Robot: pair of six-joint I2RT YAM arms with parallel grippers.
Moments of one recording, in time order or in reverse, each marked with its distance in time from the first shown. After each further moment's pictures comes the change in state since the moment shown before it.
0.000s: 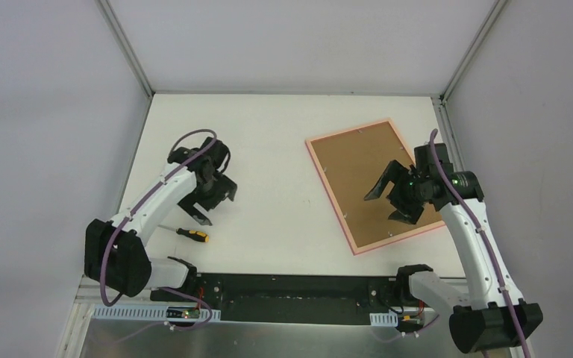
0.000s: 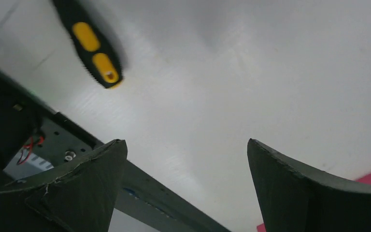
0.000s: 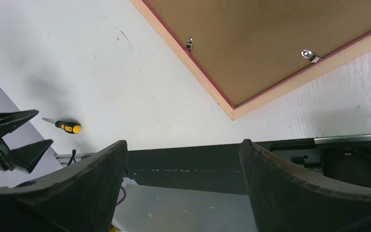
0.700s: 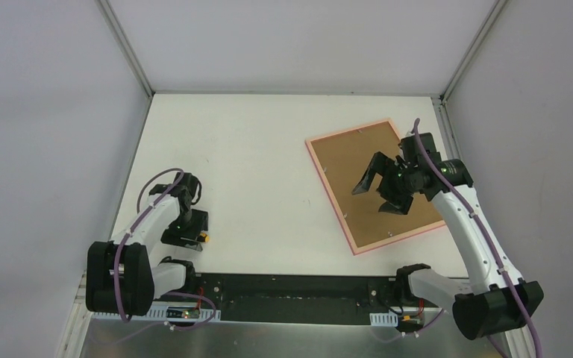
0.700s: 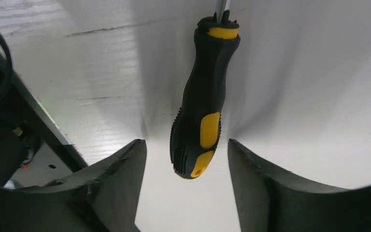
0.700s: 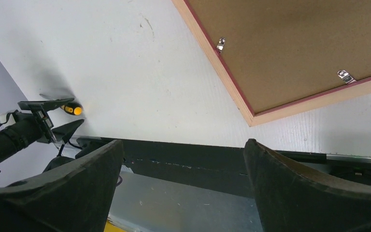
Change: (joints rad) left arm 0.335 -0.142 -0.399 0.048 -0.049 -0.246; right arm 0.090 0.131 0.060 0.070 -0.049 -0.036
